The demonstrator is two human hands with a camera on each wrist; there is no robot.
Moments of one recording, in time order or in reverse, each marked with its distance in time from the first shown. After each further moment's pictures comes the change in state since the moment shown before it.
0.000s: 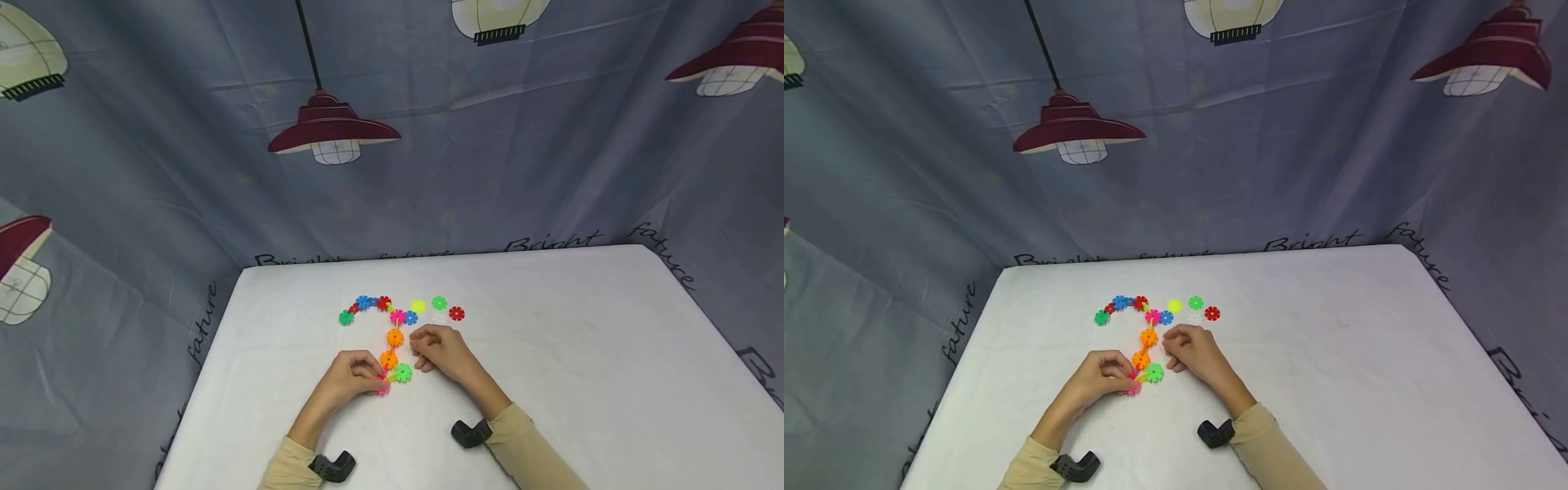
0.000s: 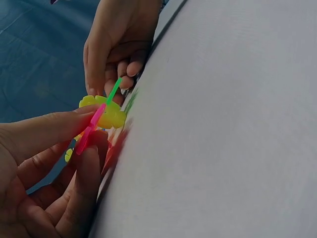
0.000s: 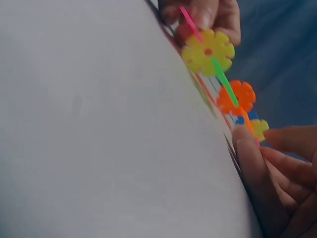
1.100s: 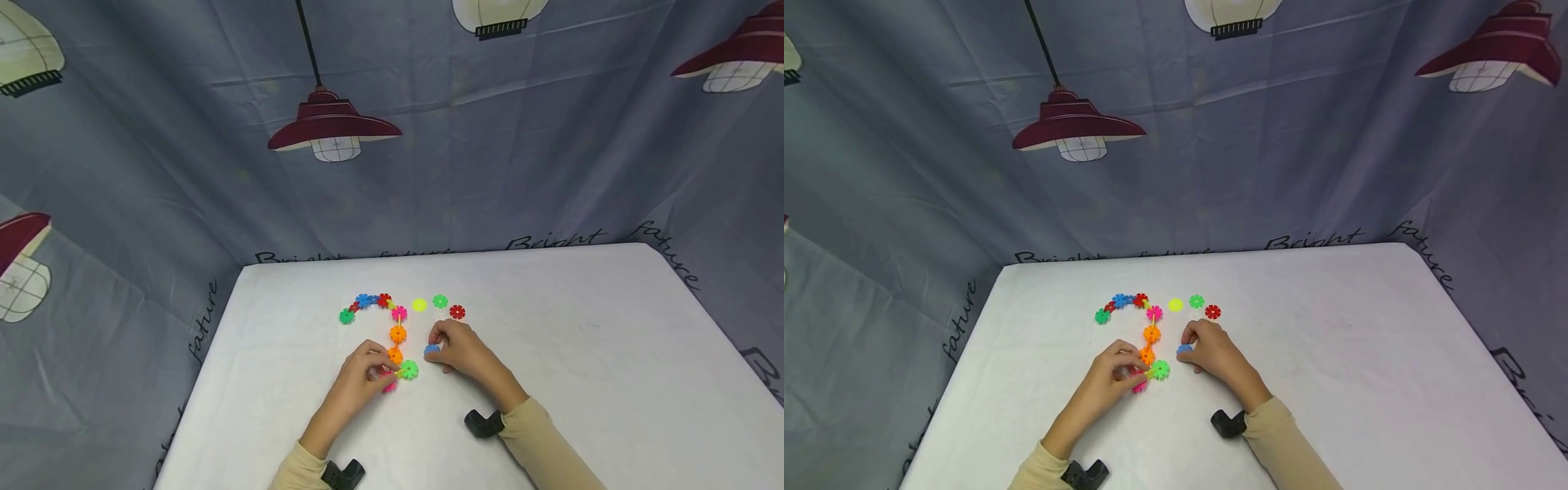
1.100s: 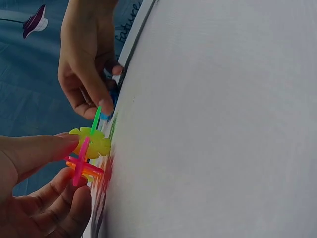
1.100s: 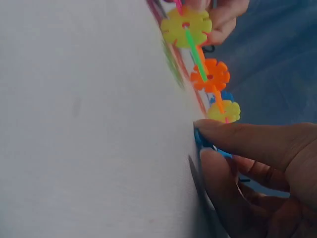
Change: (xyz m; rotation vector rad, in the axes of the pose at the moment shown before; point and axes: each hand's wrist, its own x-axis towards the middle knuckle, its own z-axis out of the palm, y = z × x) left_hand -0.003 0.011 0.026 0.504 0.169 0.322; right_hand -0.006 -0.008 -0.028 -0.341 -0.019 0.039
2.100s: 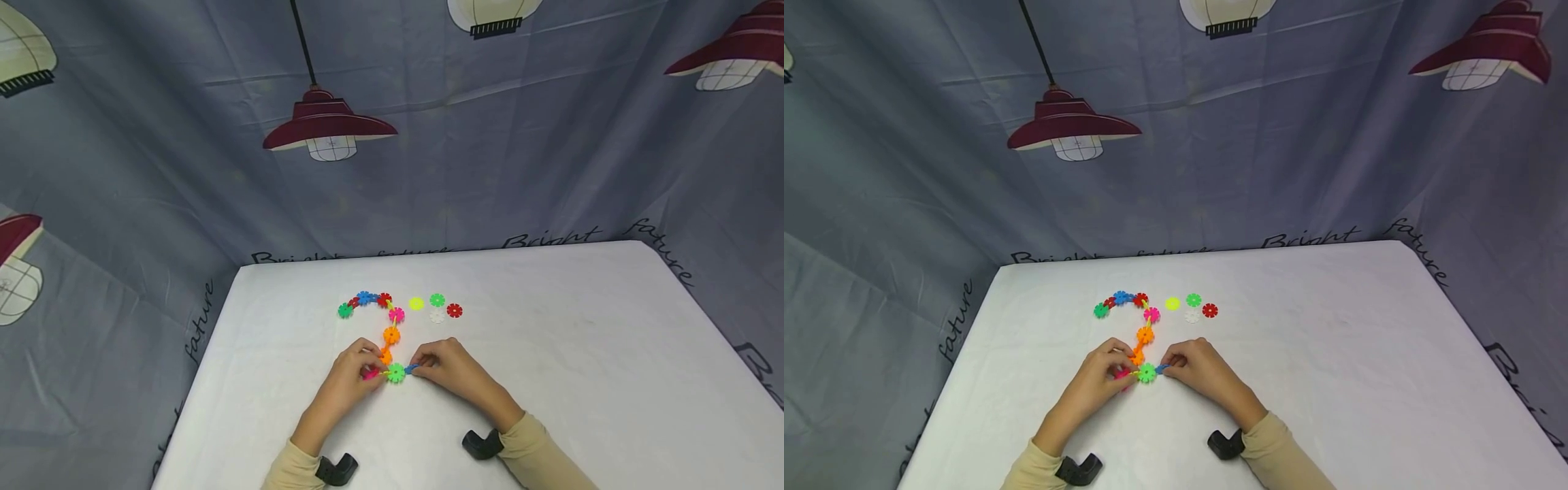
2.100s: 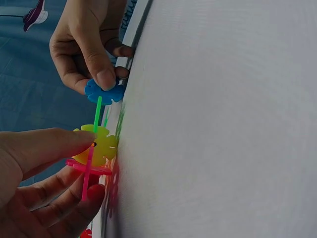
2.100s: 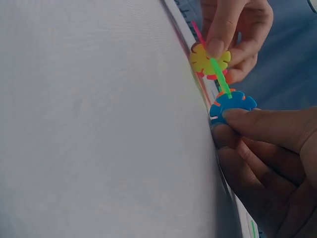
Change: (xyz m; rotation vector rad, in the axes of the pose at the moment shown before) left_hand 0.001 -0.004 -0.007 0.121 0.004 -0.006; right_hand -0.022 0.000 0.021 -0.078 -0.010 -0.348
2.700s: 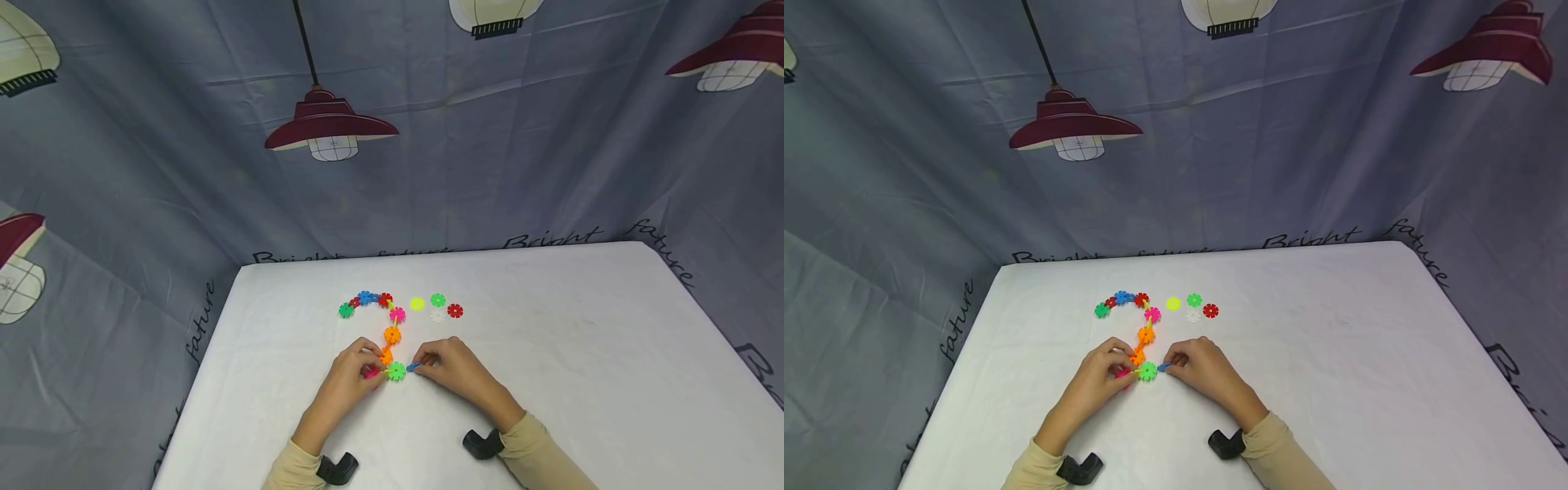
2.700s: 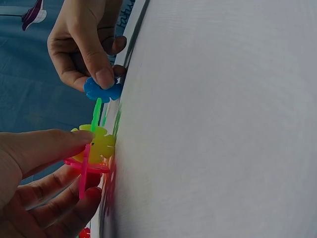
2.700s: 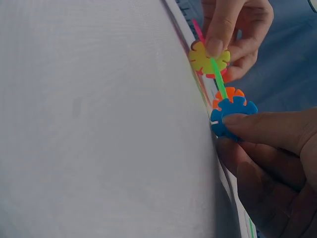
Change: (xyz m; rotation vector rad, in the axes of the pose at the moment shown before) left_hand 0.000 0.002 0.000 0.041 0.039 0.028; right_hand 0.001 -0.001 0.000 -0.063 0.031 0.001
